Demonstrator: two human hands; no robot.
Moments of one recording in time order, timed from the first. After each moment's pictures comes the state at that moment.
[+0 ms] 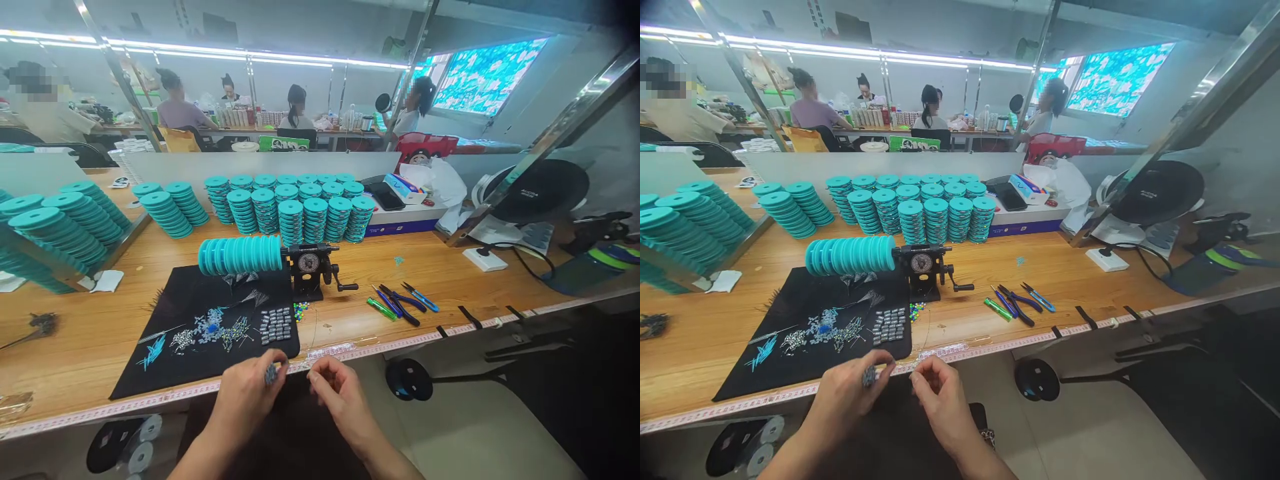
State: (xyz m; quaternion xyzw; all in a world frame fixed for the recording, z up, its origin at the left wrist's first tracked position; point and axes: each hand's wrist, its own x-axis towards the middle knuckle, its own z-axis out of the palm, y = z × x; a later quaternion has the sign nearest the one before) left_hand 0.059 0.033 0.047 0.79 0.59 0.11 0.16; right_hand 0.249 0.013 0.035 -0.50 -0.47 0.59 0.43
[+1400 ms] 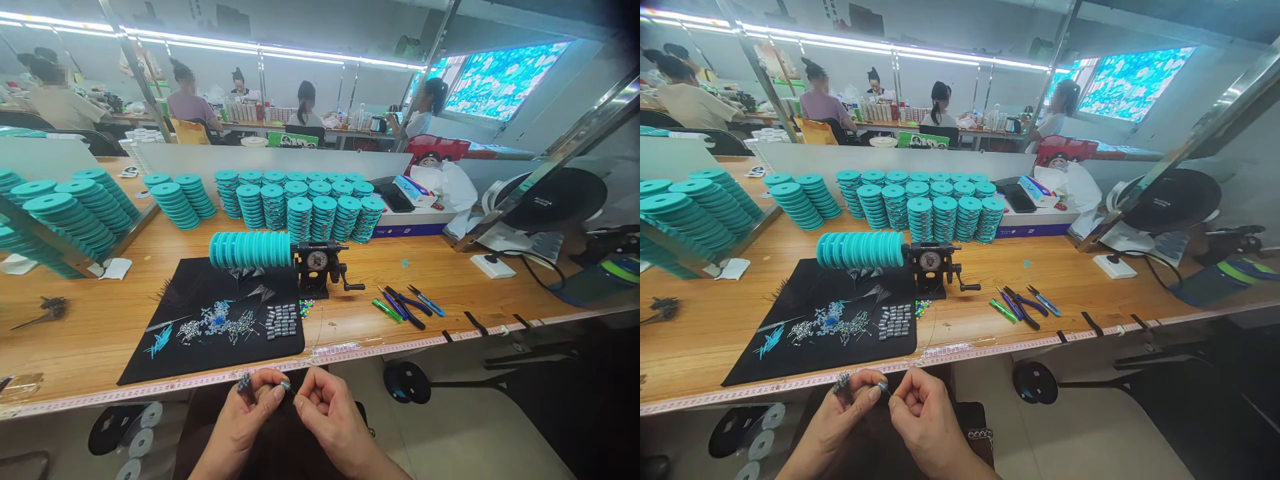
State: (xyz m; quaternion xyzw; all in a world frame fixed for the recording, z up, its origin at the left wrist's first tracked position) left_hand 0.052 -0.008 0.028 0.35 0.51 0.44 0.65; right_hand 0.224 0.000 0.070 -0.50 -0.52 0.61 0.34
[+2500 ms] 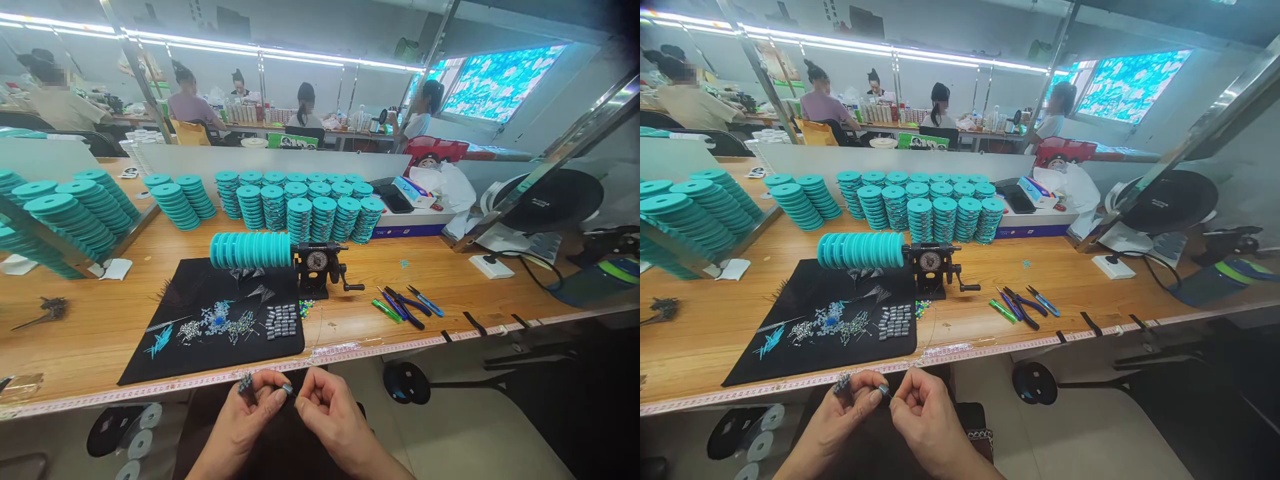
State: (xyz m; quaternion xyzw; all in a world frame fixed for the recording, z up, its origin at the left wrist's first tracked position) left_hand 0.047 -0.006 0.026 0.41 0.49 0.41 0.65; right_hand 0.227 0.000 0.070 -0.49 -0.53 0.62 0.32
